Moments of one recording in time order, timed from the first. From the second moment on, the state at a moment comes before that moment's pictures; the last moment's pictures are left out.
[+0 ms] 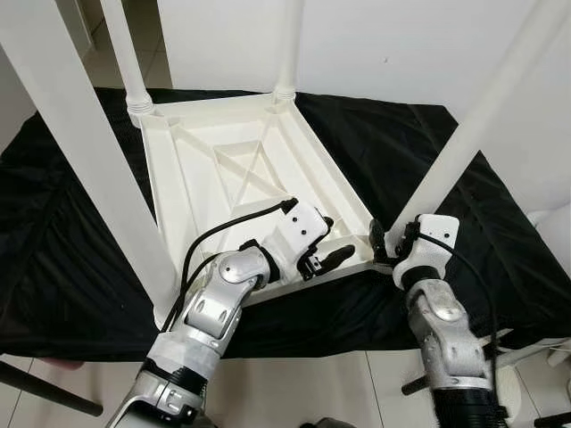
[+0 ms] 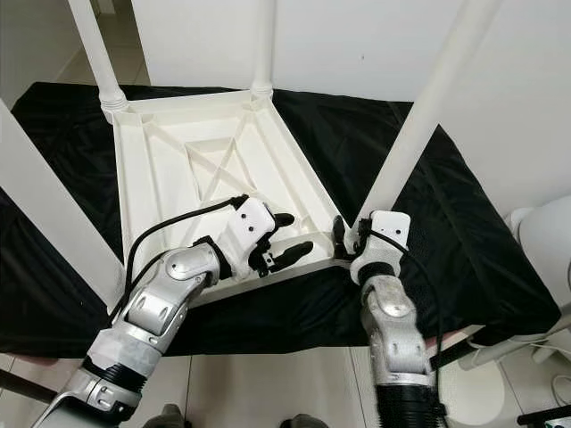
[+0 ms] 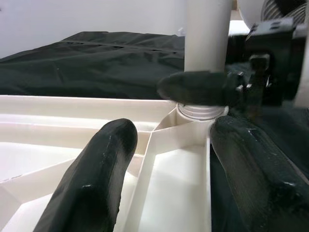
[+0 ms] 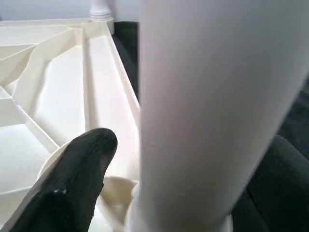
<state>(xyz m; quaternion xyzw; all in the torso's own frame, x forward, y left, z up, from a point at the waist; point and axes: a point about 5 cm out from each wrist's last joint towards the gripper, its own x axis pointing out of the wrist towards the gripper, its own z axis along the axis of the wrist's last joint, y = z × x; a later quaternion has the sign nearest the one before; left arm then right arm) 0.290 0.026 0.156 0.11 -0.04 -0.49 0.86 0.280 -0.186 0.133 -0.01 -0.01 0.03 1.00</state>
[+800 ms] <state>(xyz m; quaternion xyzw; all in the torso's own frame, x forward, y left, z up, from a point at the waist) 0.293 0.026 0.159 0.11 -0.04 -0.49 0.86 0.305 -0.208 0.131 -0.09 0.03 0.24 0.97</state>
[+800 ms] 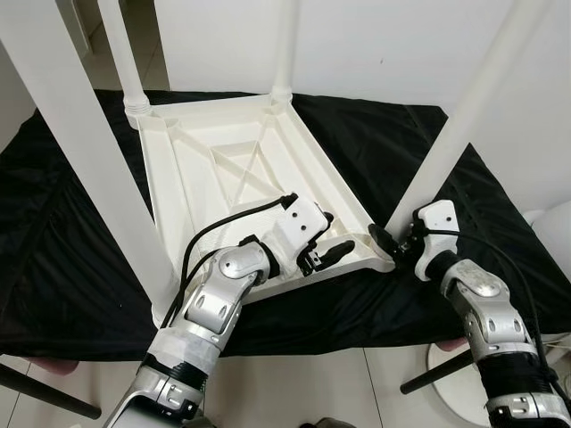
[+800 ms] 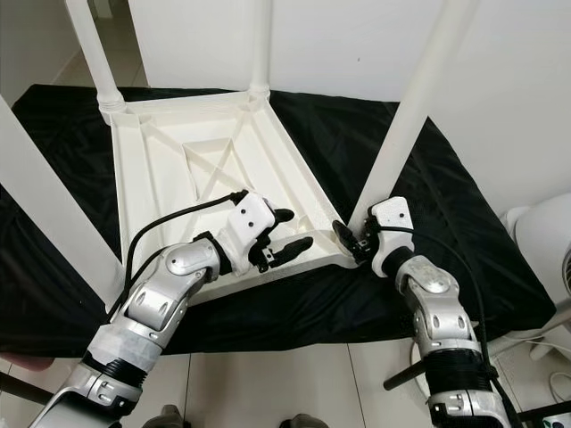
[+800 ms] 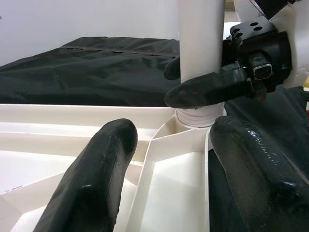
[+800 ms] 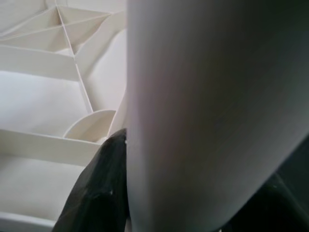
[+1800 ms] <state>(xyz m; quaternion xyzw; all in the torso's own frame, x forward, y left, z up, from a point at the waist) 0.293 0.025 0.159 0.11 -0.04 -0.49 0.86 0.299 -0.196 0.125 -0.02 0.02 0.02 1.00</state>
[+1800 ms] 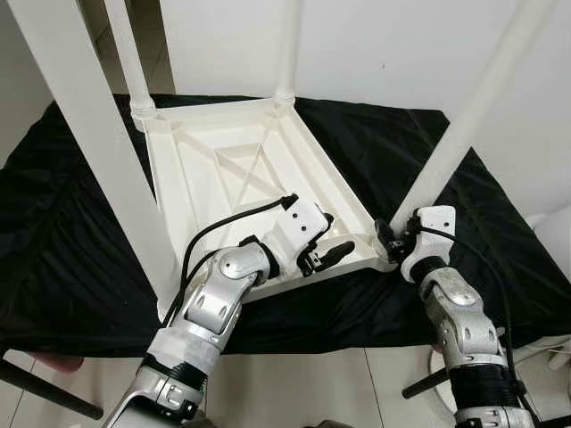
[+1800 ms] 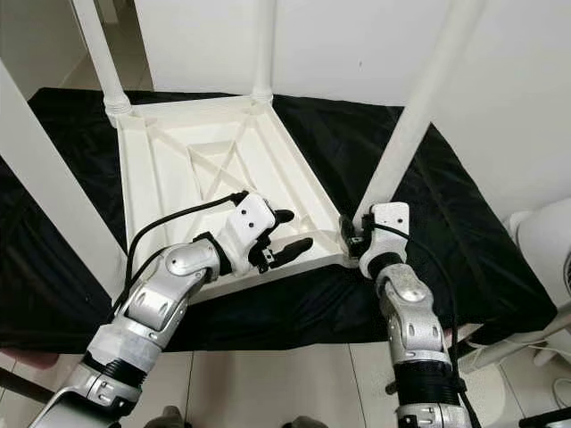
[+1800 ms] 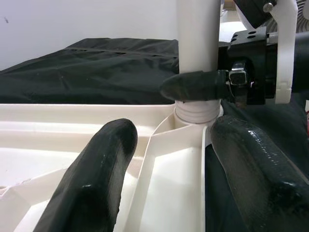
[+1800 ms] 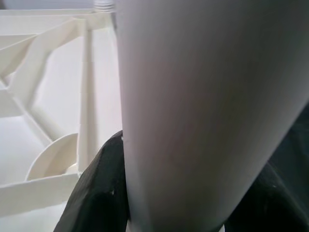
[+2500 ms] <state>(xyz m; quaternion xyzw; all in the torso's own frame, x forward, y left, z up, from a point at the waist) 0.291 0.023 0.158 0.11 -0.04 -0.50 0.86 0.284 -0.172 0.123 0.05 0.01 -0.17 0.99</state>
